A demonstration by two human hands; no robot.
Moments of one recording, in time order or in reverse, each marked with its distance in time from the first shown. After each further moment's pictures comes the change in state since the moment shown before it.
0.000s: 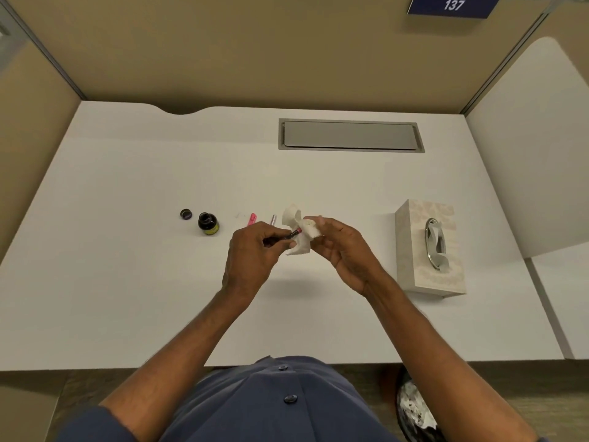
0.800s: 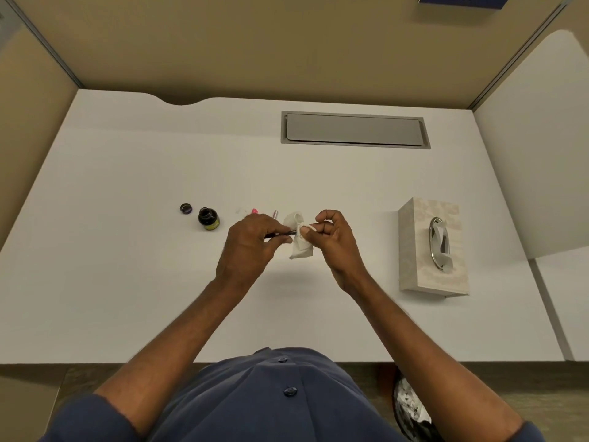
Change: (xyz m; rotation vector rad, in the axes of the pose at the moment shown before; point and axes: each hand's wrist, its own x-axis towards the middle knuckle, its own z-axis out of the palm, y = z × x) left_hand 0.016 -0.015 -0.008 0.165 0.010 0.267; right_hand 0.018 0.018 0.016 -0.295 0.215 -0.109
